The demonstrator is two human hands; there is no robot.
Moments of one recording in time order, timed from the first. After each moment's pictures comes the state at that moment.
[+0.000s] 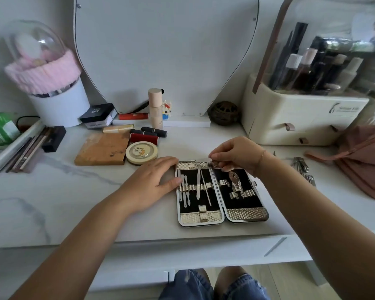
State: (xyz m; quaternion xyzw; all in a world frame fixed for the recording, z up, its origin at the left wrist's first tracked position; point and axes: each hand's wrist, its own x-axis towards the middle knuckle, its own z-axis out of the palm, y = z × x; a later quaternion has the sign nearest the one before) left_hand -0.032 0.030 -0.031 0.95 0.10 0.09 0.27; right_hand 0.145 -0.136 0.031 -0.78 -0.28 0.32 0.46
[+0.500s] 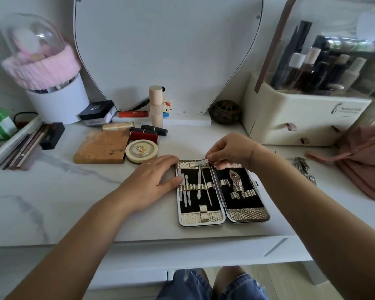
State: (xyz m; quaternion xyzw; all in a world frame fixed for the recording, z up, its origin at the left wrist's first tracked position) left_hand -0.032 0.032 -0.032 0.95 0.09 0.10 0.27; right_hand 0.145 -0.120 0.036 -0.81 -0.29 0.32 0.40
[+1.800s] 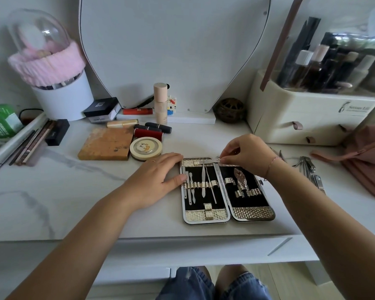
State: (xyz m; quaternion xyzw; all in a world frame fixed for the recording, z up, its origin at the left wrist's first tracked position) left_hand -0.036 0.024 -0.023 0.95 0.10 0.09 0.26; right_hand 0.142 -0.144 0.032 -0.87 -0.44 0.07 0.22
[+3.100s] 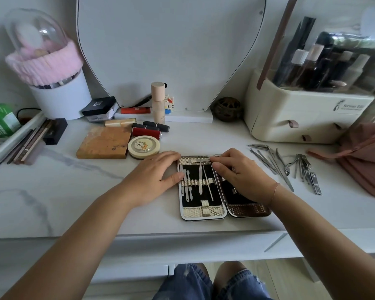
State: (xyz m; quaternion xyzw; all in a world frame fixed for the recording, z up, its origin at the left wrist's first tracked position) left_hand -0.035 0.022 -0.021 0.96 0.10 0.10 0.25; right_hand 0.106 -0.164 0.005 -0.85 -0.45 0.08 0.25
